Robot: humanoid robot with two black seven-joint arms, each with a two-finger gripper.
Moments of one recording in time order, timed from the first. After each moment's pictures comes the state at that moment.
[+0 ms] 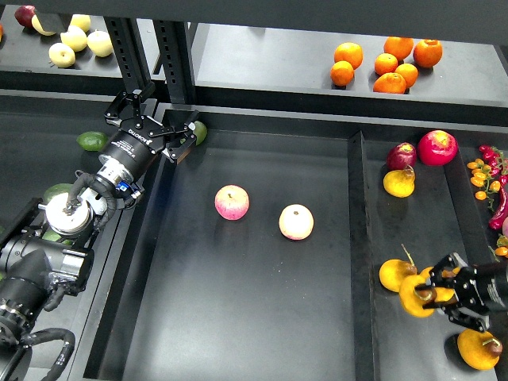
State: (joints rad) left arm -0.55 0.00 -1.43 -0.71 -0.11 -0.49 0.37; right arm 0.67 -0.80 0.17 0.99 -0.03 0.58 -0.49
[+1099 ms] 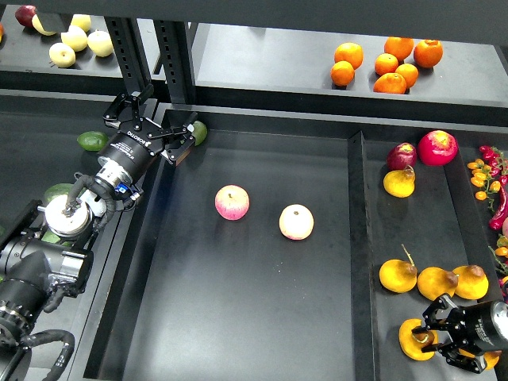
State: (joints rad) left arm -0.55 0.00 -1.44 -0.71 -0.11 -0.49 0.37; right arm 0.56 -0.69 0.19 0.87 -0.13 0.58 -0.49
